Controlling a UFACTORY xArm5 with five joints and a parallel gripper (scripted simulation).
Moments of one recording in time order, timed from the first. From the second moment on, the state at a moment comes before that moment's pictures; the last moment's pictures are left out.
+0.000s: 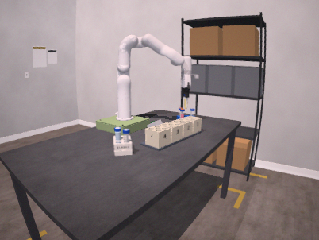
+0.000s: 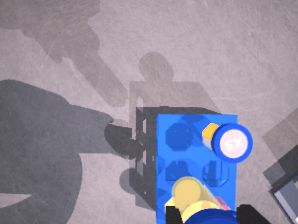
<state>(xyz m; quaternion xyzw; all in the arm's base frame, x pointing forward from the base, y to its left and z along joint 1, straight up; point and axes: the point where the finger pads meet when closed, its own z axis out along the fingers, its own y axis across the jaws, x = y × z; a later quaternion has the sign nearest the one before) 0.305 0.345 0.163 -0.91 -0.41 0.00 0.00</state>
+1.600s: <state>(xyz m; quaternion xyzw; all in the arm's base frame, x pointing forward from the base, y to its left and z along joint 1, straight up) 0.305 0.345 0.193 -0.91 -0.41 0.00 0.00</state>
